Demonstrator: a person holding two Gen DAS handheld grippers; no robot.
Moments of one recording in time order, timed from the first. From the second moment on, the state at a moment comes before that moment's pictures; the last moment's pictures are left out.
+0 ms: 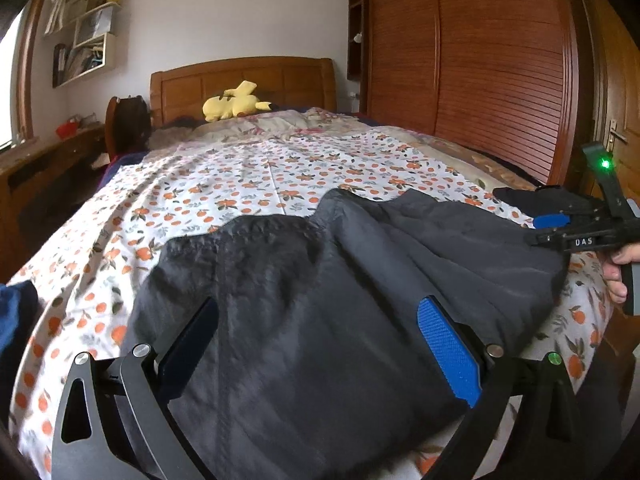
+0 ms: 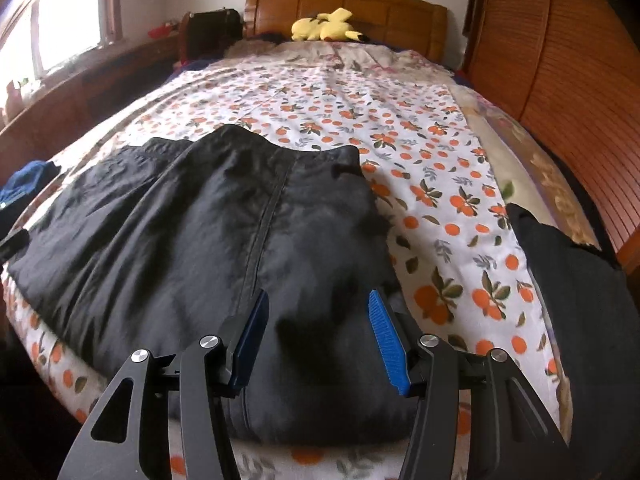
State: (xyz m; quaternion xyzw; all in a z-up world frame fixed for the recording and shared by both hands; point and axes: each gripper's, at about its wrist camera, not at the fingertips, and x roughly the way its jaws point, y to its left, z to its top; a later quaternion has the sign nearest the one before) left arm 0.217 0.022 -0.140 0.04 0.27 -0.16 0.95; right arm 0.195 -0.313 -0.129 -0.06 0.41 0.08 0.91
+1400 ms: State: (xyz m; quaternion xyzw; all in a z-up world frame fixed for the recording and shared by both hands) left arm 0.195 -0.014 -0.177 0.05 0.30 -0.17 0.94; right arm 0.173 -0.327 -0.156 -0.02 0.42 0.08 0.90
